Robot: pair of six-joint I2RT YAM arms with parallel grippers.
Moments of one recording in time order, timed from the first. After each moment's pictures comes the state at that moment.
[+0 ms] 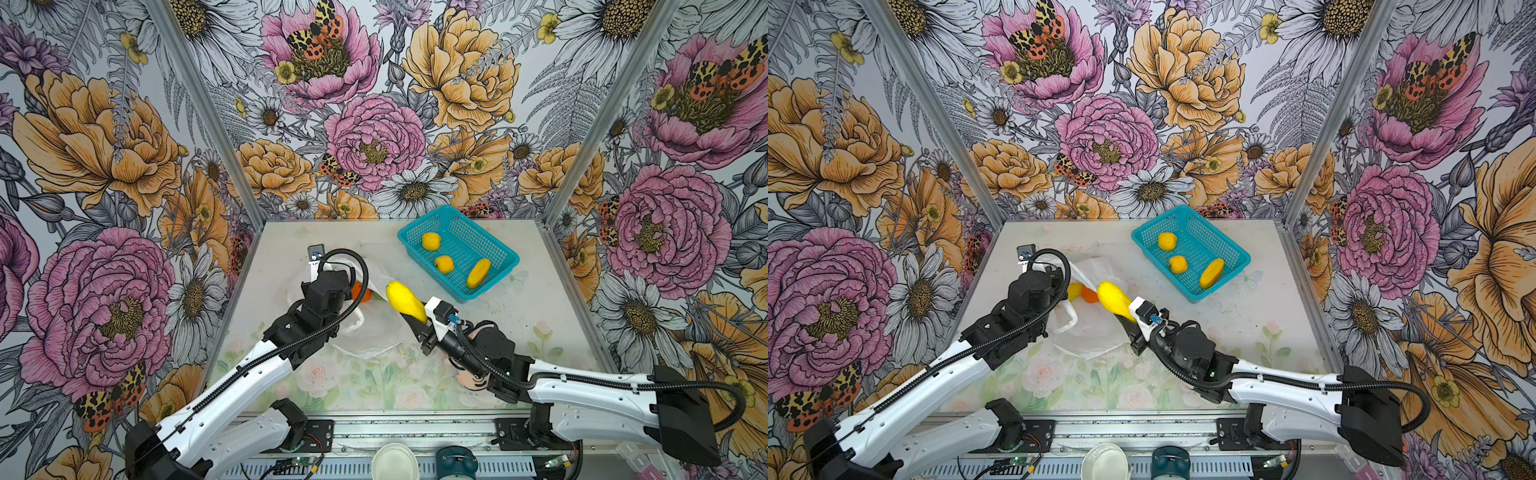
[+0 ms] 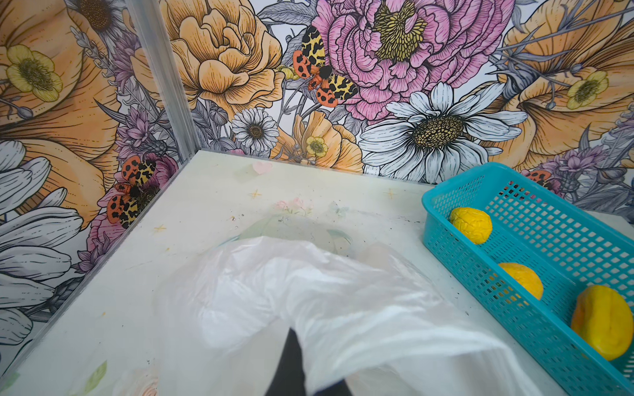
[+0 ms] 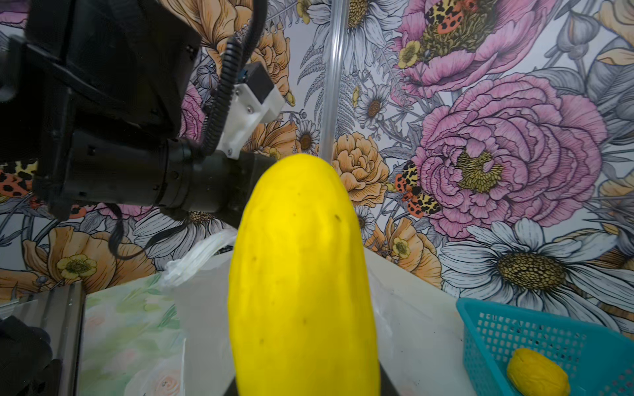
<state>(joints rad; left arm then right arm) -0.67 0.97 0.87 -0.31 -0.75 -0.38 1.09 1.06 0.54 0.62 0.27 -0.11</state>
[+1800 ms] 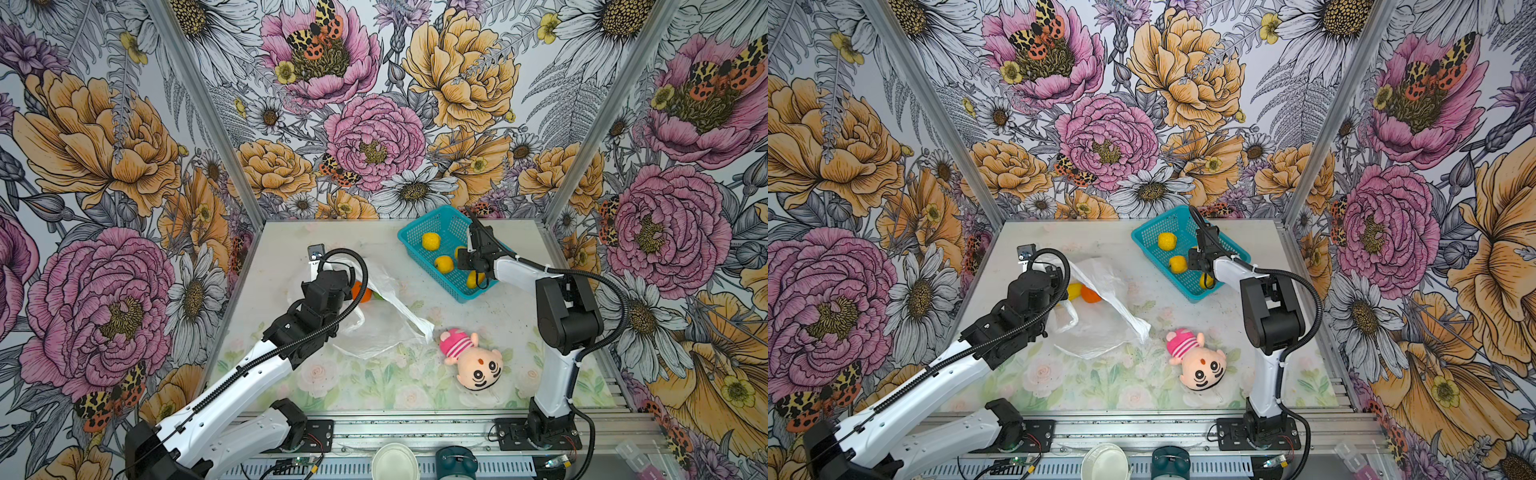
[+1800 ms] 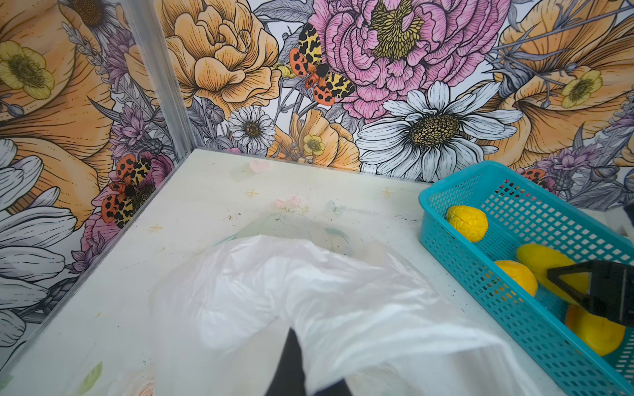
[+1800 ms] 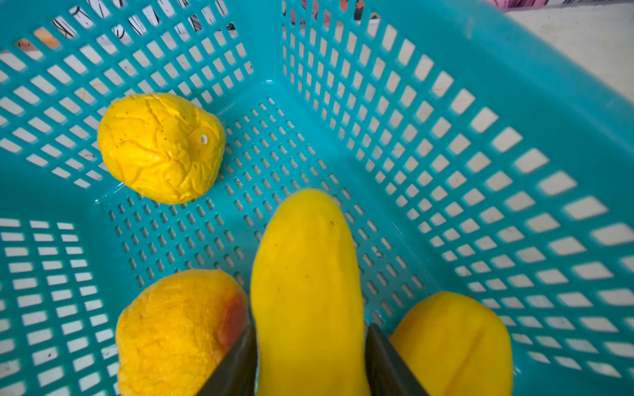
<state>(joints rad) -0.66 0.97 0.87 -0.31 -0.74 -0.38 0.23 1.96 1.33 -0.20 0.06 0.22</state>
